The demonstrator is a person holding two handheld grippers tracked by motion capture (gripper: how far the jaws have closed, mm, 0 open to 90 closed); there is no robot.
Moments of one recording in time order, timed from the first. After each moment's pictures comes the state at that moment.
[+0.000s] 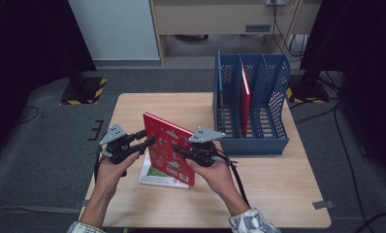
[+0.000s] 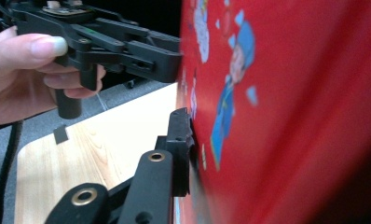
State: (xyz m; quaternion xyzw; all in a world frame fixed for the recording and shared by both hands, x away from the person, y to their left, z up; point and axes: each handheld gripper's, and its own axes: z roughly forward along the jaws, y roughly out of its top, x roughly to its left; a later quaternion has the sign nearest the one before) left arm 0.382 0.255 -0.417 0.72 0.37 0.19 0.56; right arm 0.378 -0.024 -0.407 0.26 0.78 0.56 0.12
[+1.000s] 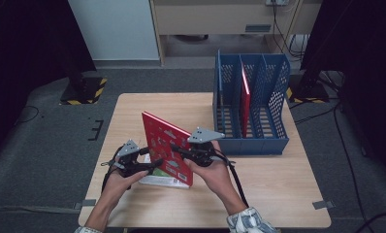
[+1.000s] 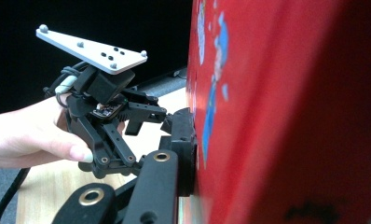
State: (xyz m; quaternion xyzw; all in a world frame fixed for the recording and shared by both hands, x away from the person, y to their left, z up) left arm 0.384 0.249 -0.491 0.77 0.38 0.14 0.50; right arm 0.380 -0.020 -0.409 0.25 0.78 0.57 0.12
